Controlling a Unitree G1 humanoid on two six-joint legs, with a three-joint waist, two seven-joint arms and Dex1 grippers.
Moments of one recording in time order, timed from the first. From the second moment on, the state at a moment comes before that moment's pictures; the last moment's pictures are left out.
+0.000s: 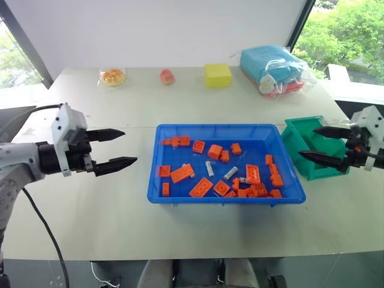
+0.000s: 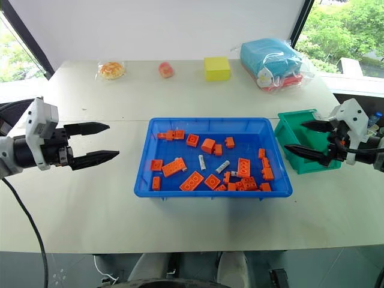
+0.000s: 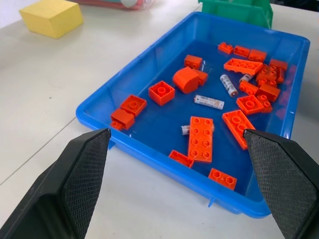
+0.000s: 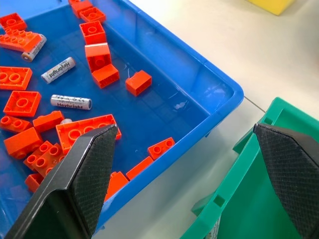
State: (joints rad) left arm -0.20 1.00 0.34 -0.35 -0.75 0.69 -1.03; right arm -0.22 -1.08 -0.35 0.06 0.49 0.45 1.15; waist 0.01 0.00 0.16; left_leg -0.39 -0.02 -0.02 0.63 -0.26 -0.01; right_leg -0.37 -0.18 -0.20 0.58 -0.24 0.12
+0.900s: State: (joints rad) left arm -0.24 0.97 0.30 -0.35 -0.74 0.69 -1.04; right arm -0.30 -1.08 -0.31 0.05 0.47 0.45 1.17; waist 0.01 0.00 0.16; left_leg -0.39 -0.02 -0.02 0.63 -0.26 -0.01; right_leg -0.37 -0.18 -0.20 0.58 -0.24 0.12
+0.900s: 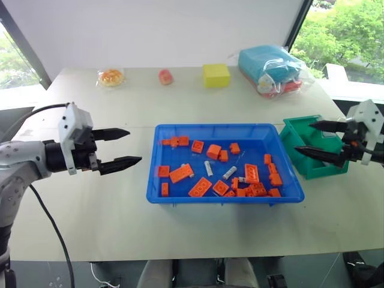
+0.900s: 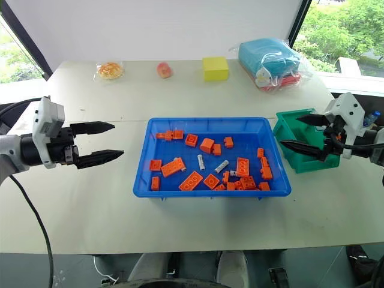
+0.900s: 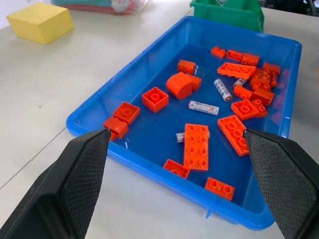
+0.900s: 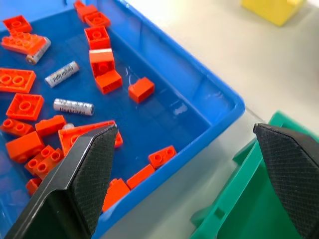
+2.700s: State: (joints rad) left arm 0.02 1.01 0.47 -0.61 -0.87 0.78 -0.99; right arm -1.12 -0.17 0.56 0.95 -0.14 -0.19 1.40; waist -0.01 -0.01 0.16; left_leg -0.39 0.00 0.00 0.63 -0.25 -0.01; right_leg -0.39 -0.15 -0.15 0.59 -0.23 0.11
